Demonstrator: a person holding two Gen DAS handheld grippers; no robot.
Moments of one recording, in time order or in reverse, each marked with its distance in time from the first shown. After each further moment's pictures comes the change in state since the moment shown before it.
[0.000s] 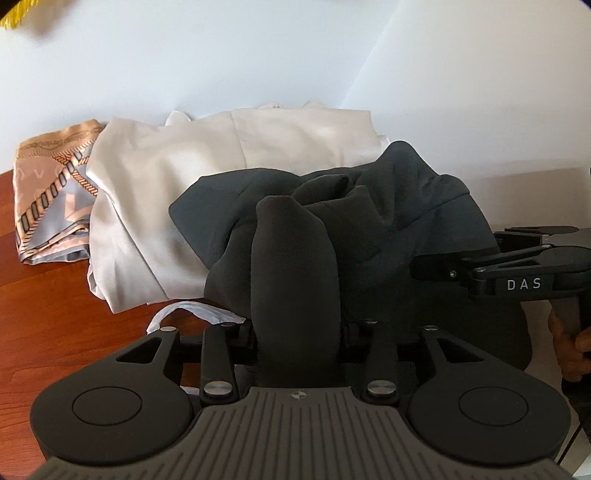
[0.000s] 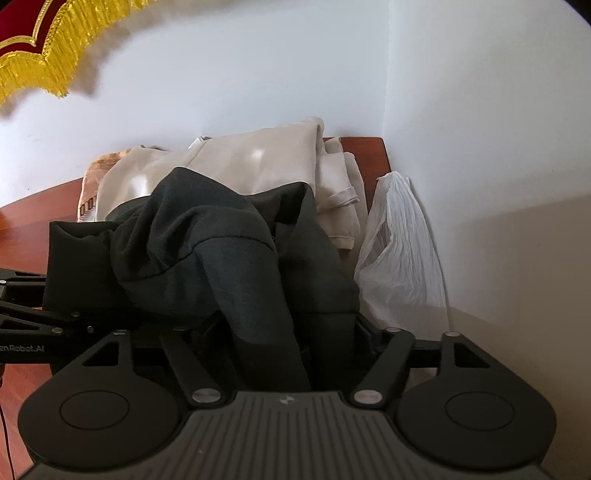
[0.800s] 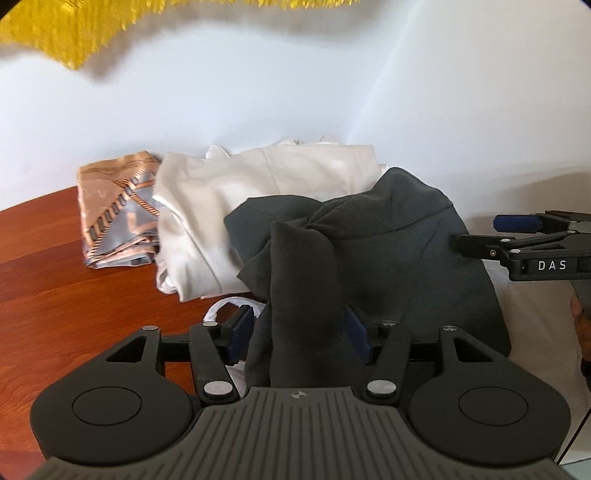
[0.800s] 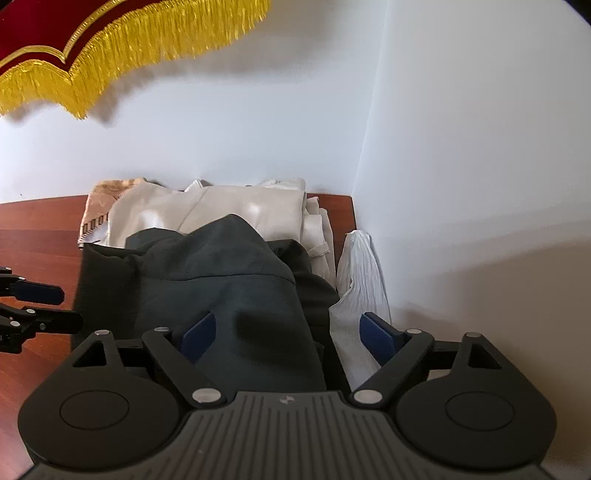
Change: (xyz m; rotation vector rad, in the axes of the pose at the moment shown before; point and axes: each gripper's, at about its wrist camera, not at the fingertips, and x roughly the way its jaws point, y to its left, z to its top) left arm -0.077 0.006 -0.015 0.025 -0.087 0.078; right arm -0.089 0.040 -0.011 -0.088 -0.146 -0.141
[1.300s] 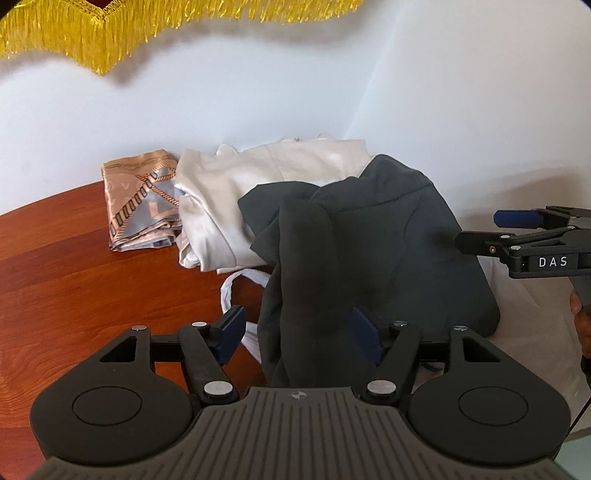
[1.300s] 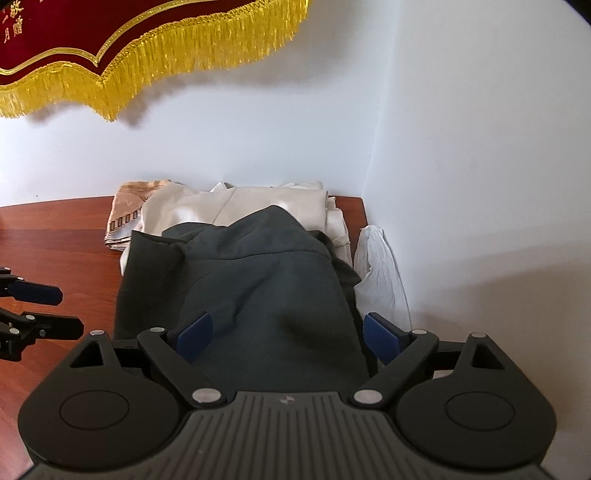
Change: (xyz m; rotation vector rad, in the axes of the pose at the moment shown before) left arm -0.041 0.004 -0.027 0.037 -0.009 0.004; right arm -0.039 0.033 -0.024 0.013 -0.028 -0.004
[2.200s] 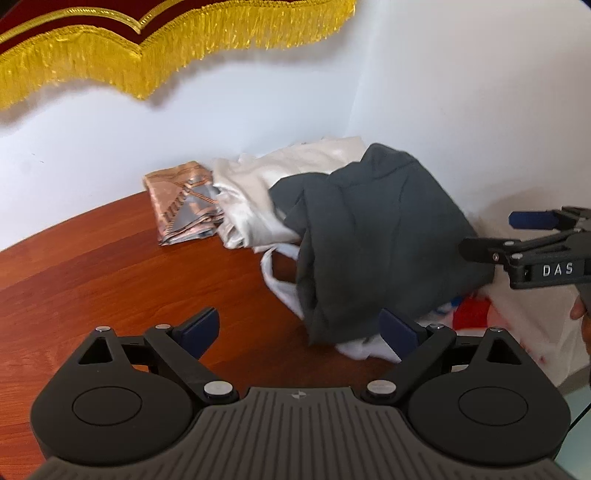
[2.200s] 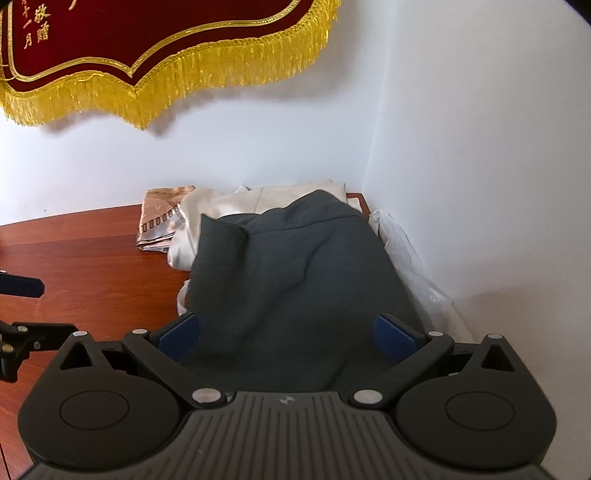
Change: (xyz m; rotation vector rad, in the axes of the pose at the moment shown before) left arm -0.084 0.017 -0.055 0.123 -0.046 0.059; right arm -0.066 0.095 -0.057 0.082 -0.065 -0.082
